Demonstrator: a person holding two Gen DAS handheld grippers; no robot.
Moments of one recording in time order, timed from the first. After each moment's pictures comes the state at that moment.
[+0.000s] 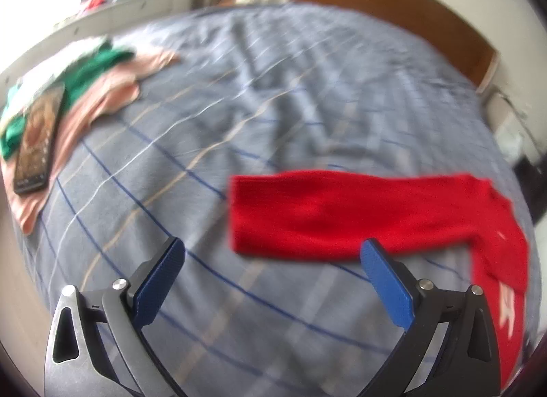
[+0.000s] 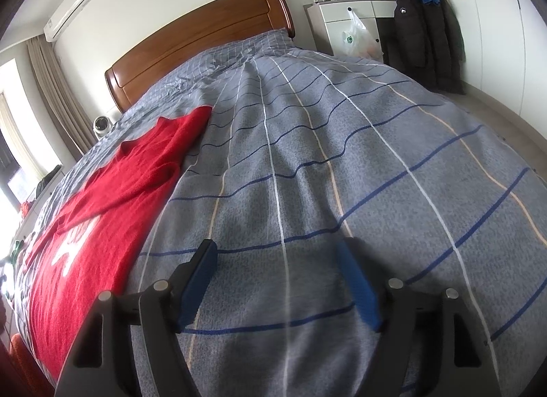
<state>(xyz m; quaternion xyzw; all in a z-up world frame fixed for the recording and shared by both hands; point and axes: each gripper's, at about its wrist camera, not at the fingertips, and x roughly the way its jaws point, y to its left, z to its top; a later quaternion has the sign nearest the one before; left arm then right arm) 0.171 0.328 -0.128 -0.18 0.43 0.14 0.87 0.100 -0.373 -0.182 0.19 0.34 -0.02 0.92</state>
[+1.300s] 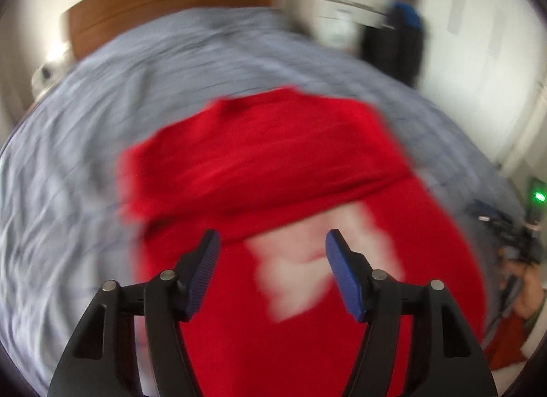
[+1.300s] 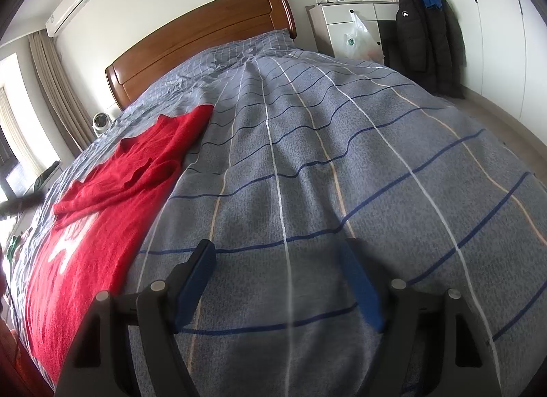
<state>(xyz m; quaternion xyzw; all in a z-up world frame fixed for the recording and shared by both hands) 0.175 -0.022 -0.093 0.05 0.41 -0.16 0.90 0.100 -0.369 -0.181 0.18 0.34 -0.02 0.92</state>
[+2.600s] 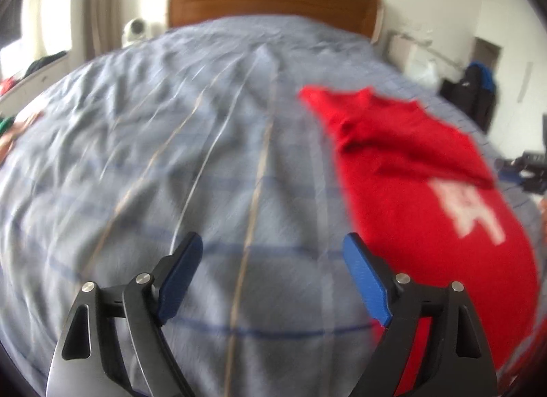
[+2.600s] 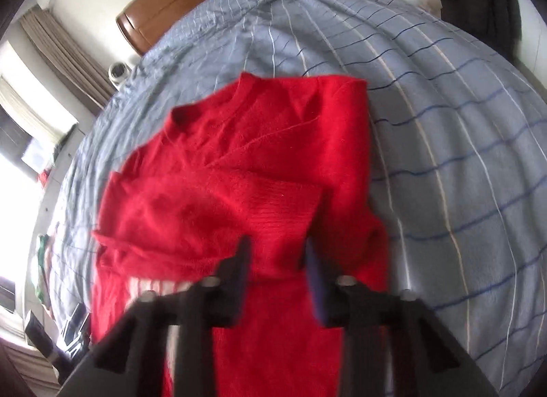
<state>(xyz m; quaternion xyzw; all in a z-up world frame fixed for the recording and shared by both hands) 0.140 0.106 -0.143 -0.04 0.35 -0.06 0.93 0.247 -0.253 -0.119 0.21 0.45 0.07 0.87</state>
